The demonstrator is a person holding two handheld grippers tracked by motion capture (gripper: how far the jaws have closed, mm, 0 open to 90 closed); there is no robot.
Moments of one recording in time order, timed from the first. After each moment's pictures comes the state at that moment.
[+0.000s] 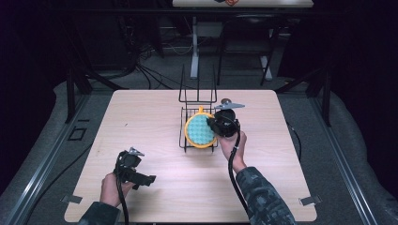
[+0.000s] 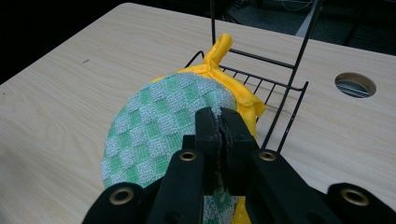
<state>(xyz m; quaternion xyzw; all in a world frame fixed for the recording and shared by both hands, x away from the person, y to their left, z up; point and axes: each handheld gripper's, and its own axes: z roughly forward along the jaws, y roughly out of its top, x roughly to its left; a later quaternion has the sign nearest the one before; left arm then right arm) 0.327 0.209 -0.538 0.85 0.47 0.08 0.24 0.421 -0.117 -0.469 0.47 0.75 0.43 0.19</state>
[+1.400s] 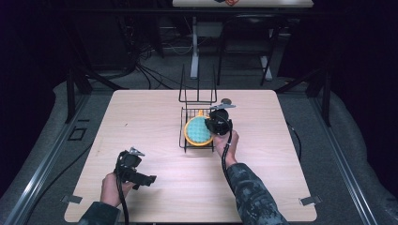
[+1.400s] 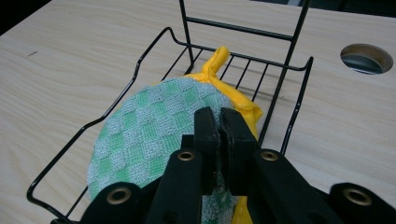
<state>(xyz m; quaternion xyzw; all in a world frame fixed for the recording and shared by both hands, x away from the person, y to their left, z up) 0.327 0.208 -0.538 0.85 0.46 0.08 0.24 0.462 -0.106 -0.515 0.51 0.74 0.40 0.19</state>
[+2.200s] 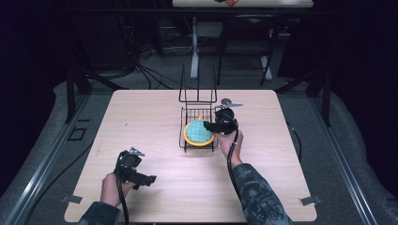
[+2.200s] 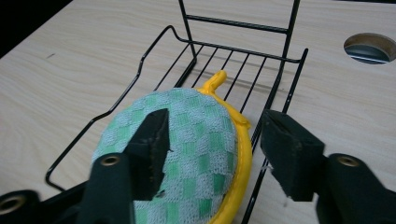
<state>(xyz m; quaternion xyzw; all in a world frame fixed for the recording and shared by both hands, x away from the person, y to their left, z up) 0.327 0.208 -0.538 0.85 0.47 0.08 0.25 0.458 -0.124 -0.507 0.52 0.74 0.41 0.15</state>
